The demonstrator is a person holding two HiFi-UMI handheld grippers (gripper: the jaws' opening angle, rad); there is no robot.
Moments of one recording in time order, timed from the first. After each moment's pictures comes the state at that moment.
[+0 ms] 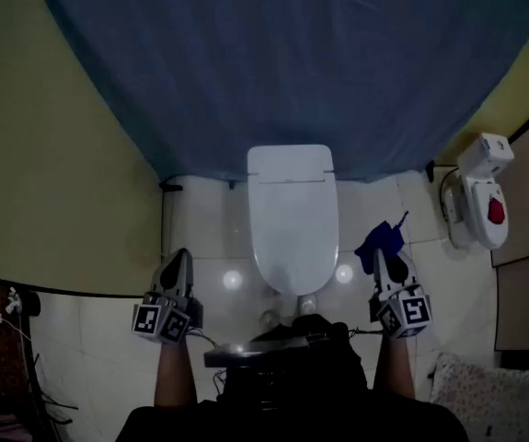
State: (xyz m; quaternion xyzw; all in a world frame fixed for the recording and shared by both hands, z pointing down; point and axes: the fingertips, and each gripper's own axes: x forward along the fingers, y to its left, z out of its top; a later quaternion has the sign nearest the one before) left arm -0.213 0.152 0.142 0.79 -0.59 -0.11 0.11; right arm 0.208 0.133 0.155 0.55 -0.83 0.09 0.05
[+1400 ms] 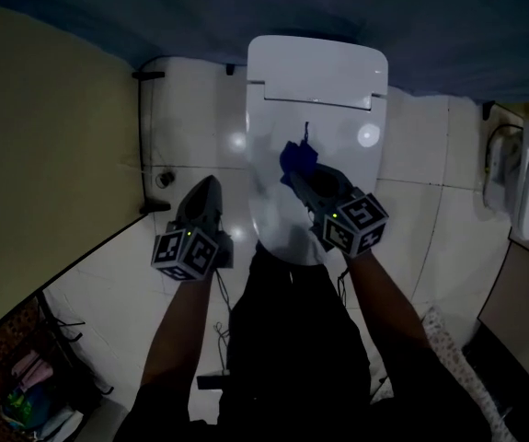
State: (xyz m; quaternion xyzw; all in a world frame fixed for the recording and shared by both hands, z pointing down) left arm -0.174 -0.087 0.444 0.68 -0.65 0.00 0.34; right arm -0.007 -0.115 0.462 0.28 -0.89 0.35 0.13
